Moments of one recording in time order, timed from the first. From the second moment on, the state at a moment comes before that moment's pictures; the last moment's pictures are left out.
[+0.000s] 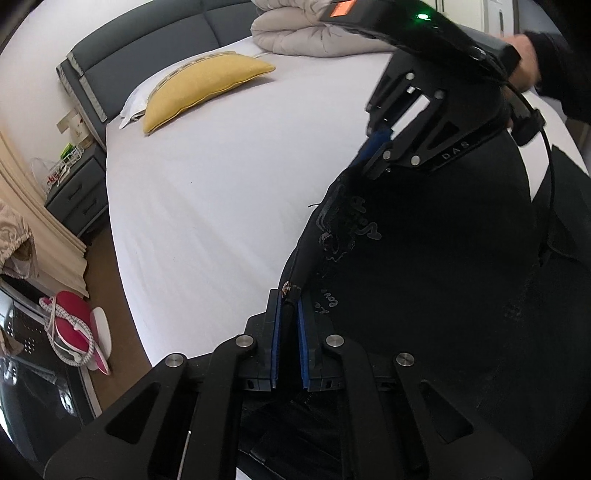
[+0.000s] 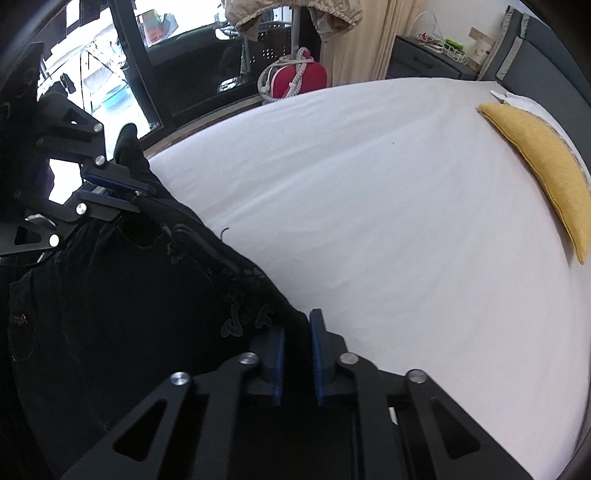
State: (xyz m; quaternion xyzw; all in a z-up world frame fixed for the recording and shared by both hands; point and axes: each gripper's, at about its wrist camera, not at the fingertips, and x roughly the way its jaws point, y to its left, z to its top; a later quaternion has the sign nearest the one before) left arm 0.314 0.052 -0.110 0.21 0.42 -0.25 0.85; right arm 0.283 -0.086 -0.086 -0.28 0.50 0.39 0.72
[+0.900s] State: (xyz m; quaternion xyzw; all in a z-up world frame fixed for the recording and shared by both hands) left arm 0.074 0.071 -0.091 0.25 0.44 -0.28 0.82; right arm 0.007 -0.081 -0.069 -0.47 0.37 0.38 0.71
